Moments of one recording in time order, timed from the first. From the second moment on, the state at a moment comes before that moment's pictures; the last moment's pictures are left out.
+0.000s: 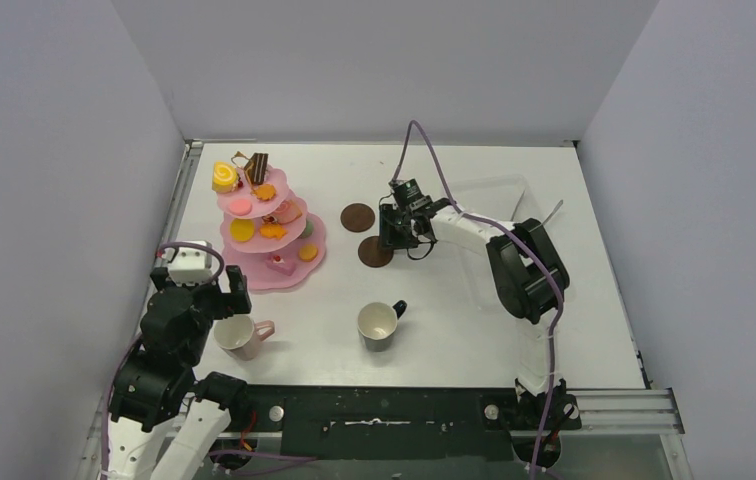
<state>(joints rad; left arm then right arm) -0.31 0.36 0.77 -0.75 -0.31 -0.13 0.57 2.05 1.42 -0.35 -0.10 0.48</state>
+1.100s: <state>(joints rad) -0.31 0.36 0.77 -0.75 -0.33 -0.13 0.65 2.08 1.48 -0.37 -0.19 0.53</state>
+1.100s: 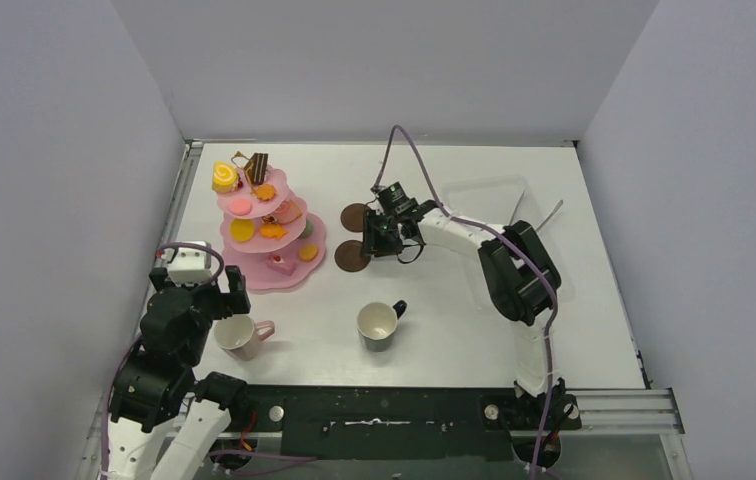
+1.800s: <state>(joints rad) -0.30 0.35 0.77 -0.75 -0.32 -0.13 0.55 1.47 1.25 -0.58 -0.33 -0.34</state>
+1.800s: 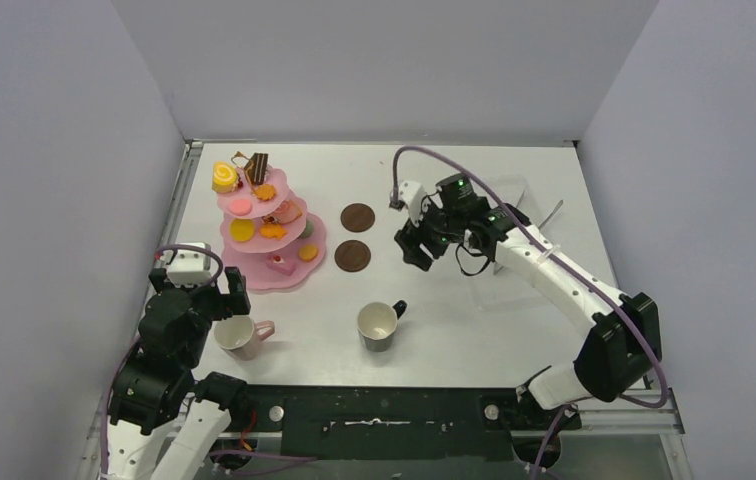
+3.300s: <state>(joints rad) -0.30 0.33 0.77 -0.75 -0.31 -0.13 0.85 1.57 1.11 -0.72 -0.44 -1.09</state>
